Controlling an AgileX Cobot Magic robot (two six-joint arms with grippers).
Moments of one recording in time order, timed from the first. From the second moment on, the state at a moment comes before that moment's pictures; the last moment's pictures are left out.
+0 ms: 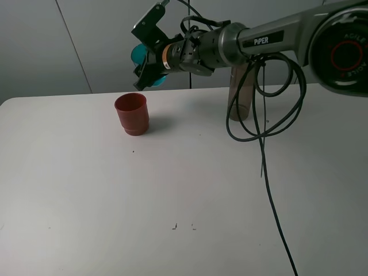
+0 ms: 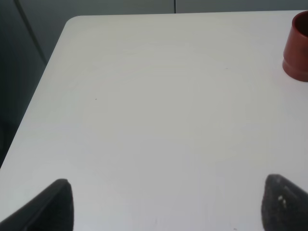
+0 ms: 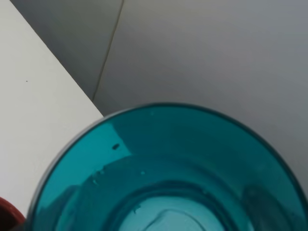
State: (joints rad) left arm 0.03 0.00 -0.51 0.09 1.09 -0.04; right arm 0.62 2.36 -1.79 -0.87 -0.05 0.42
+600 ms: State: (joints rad) left arm 0.03 0.00 -0.51 0.09 1.09 -0.04; right arm 0.62 2.39 -1.84 -0.87 0.00 0.35
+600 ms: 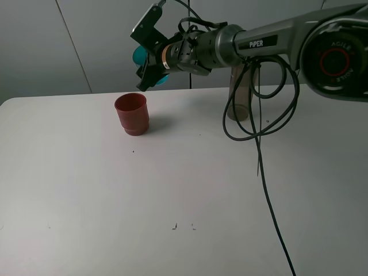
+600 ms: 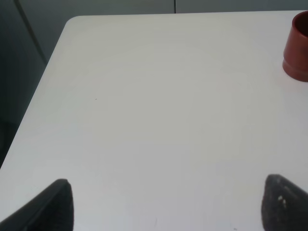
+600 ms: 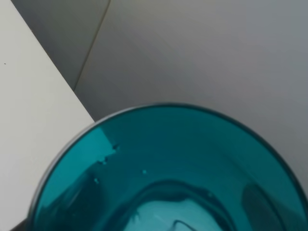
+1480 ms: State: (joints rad) left arm 0.03 0.00 -0.51 0.09 1.09 -0.04; right arm 0.63 2.40 -1.85 -0.90 0.01 0.16
